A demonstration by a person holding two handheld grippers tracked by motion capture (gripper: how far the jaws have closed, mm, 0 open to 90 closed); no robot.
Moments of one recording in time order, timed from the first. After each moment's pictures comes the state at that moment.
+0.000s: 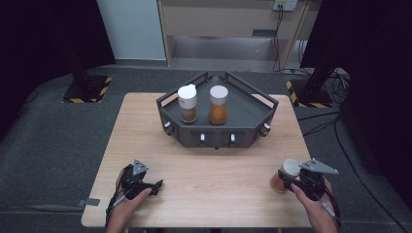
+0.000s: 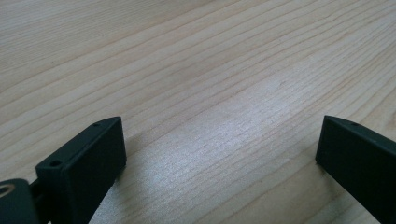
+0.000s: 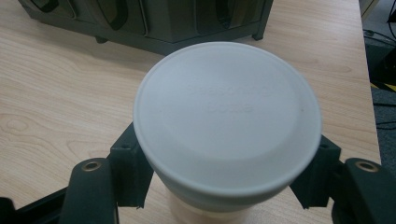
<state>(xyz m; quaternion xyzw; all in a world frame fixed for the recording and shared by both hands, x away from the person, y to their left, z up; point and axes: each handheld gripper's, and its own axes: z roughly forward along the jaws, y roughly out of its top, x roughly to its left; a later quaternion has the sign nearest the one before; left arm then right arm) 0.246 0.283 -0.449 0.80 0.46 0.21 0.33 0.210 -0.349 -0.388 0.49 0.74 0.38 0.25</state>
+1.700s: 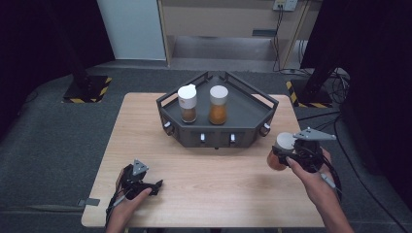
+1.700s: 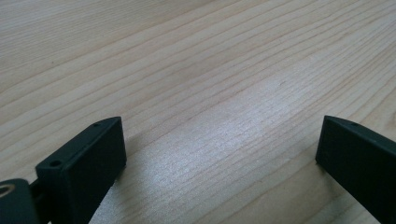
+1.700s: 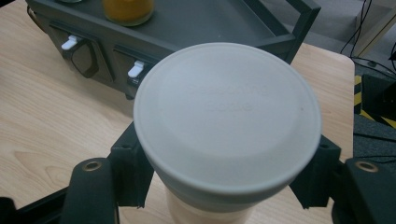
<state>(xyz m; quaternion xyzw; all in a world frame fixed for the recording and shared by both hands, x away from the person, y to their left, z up) 0.246 0.283 -0.449 0.80 0.46 0.21 0.33 0.248 -0.319 -0.291 0.45 0.77 0.38 0.26</state>
